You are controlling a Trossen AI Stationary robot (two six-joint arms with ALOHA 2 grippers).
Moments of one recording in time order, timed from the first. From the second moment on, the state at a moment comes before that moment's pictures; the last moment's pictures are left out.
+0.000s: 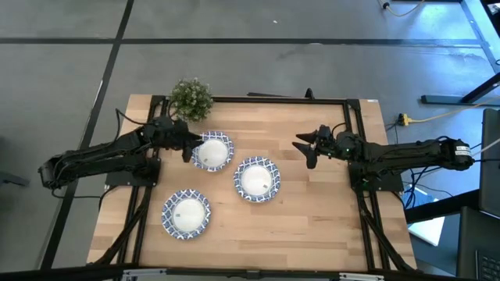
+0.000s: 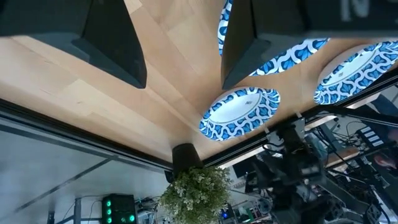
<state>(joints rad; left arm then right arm) 0.52 0.61 0.30 -0.19 0.17 -0.18 -0.16 0.86 0.24 0.43 0.21 0.36</state>
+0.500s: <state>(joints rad) 0.50 0.62 0.30 -0.32 0.05 -0.44 -0.16 0.86 0.24 0.43 0.21 0.36</state>
